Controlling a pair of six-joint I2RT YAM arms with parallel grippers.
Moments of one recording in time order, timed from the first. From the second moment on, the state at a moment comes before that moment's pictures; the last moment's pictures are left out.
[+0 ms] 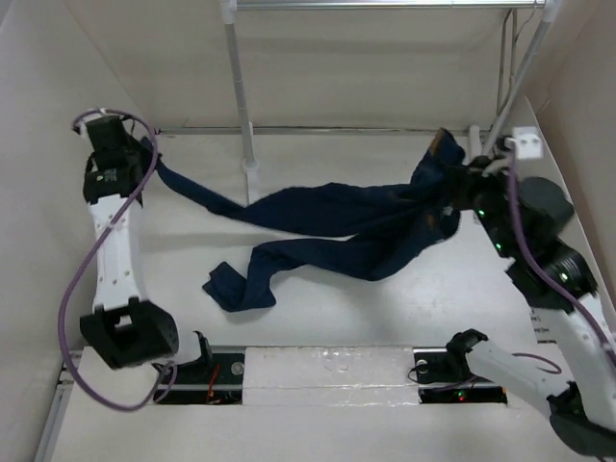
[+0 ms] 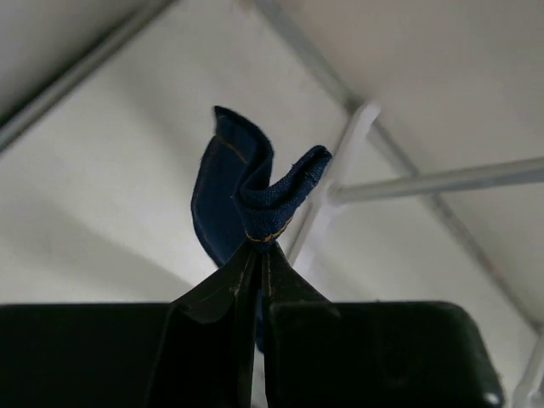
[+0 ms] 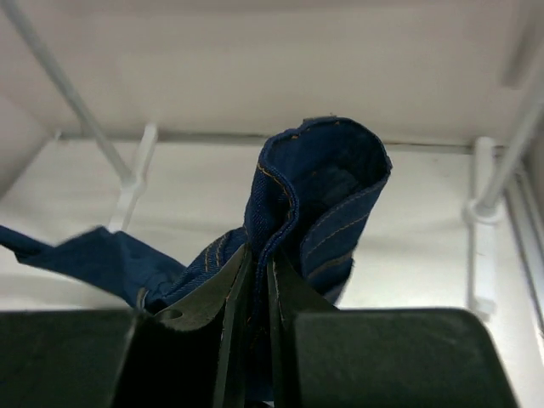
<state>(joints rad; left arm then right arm) 0.24 1.40 1.47 -0.64 -0.03 -0.62 0.52 0.90 1.34 -0.51 0.32 0.14</state>
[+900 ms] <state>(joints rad) 0.28 1.43 1.51 -0.78 -0.06 -0.65 0.07 0.83 0.93 -0.70 0.25 0.23</state>
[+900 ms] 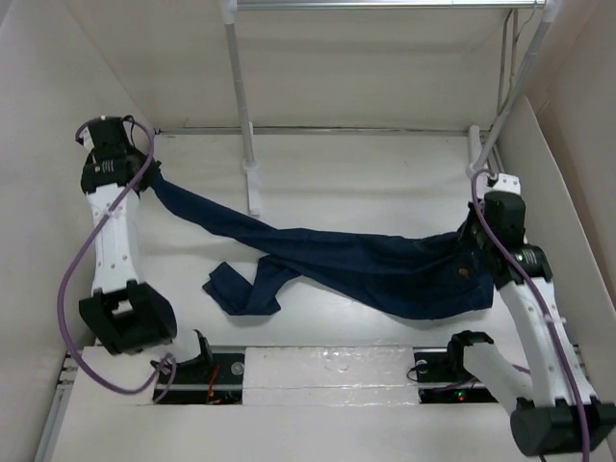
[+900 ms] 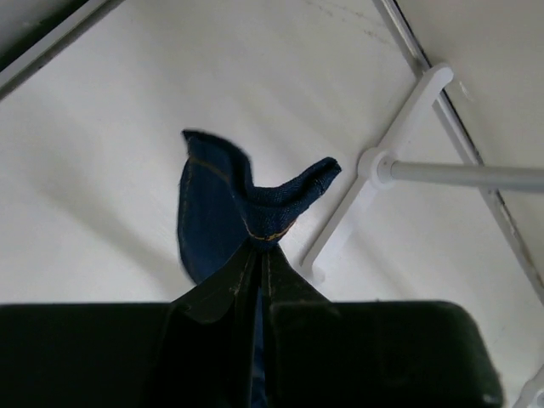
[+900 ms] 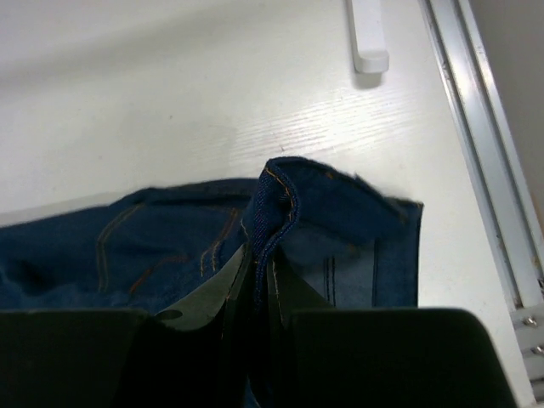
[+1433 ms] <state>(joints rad) 0.33 1.83 1.53 -0.67 0.12 -0.67 -0.09 1.30 1.05 -0.30 0.04 0.26</state>
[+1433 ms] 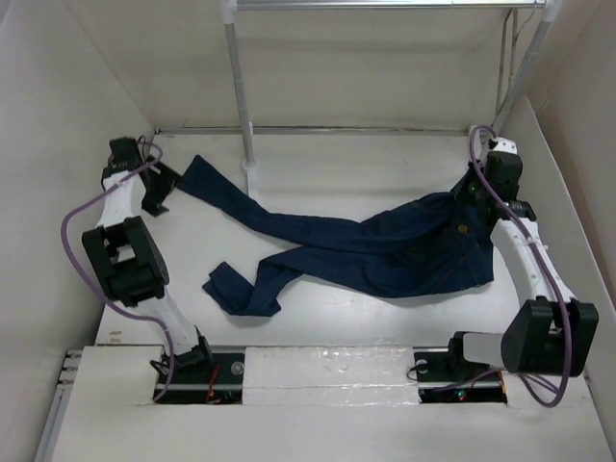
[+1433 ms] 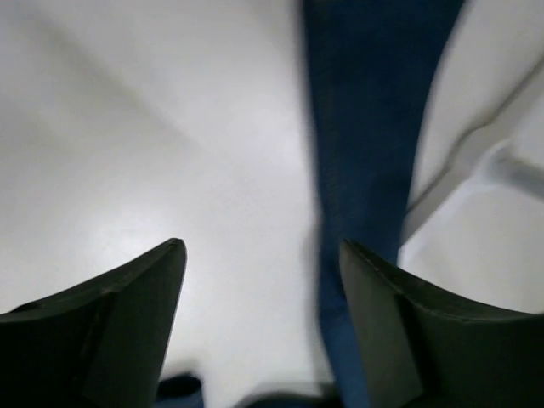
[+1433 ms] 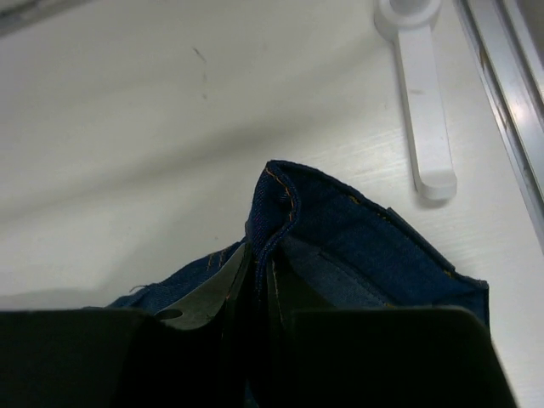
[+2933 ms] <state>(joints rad) 0.23 2.33 1.91 -0.60 -0.06 -0.73 0.21 1.09 0.91 -0.32 0.12 0.27</state>
